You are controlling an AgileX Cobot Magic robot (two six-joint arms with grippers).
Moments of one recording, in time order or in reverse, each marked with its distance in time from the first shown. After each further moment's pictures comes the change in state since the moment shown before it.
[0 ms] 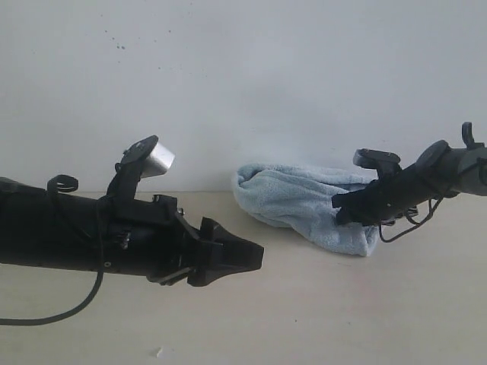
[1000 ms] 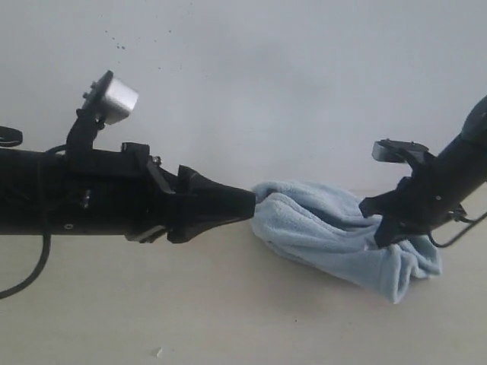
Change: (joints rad) left arm 0.000 -0.177 0.000 0.000 0.002 -0.002; right arm 0.004 -0.488 0.499 -0.186 0.223 0.063
